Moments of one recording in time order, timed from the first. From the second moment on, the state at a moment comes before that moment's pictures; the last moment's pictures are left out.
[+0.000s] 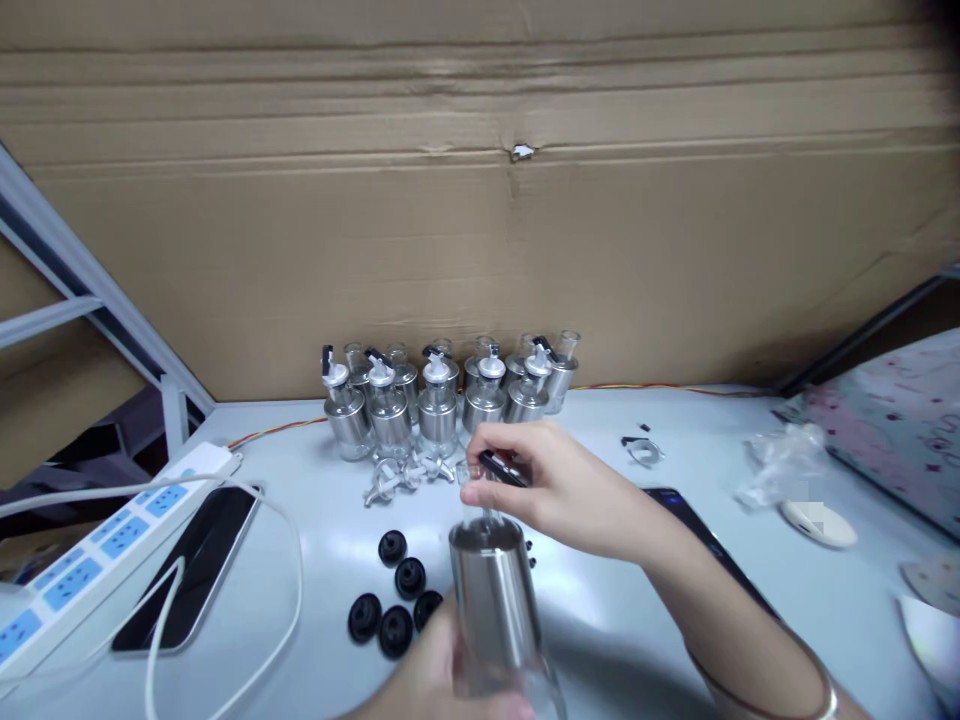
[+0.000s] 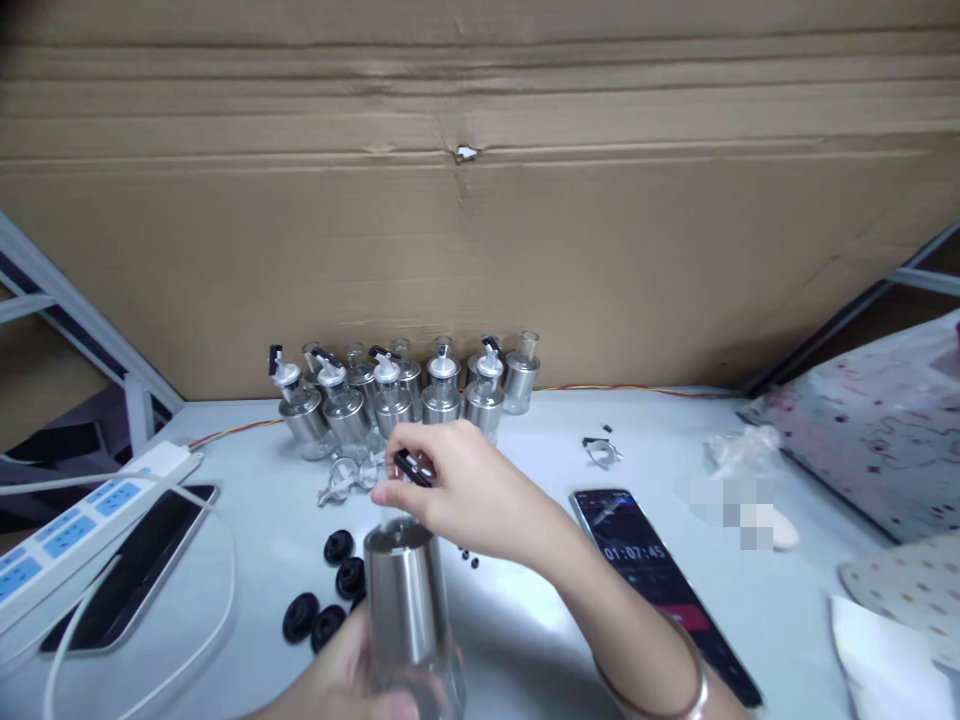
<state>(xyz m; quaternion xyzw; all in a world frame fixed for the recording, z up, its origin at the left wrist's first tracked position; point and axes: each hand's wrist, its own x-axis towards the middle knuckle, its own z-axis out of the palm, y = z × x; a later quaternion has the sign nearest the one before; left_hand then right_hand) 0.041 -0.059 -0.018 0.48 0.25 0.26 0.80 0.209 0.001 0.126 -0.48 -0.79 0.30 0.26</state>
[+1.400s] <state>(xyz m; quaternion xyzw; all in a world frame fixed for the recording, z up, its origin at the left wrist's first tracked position) 0.047 -0.077 -0.026 0.47 0.32 0.30 0.76 0.196 0.046 0.073 -0.46 -0.59 0.44 0.50</state>
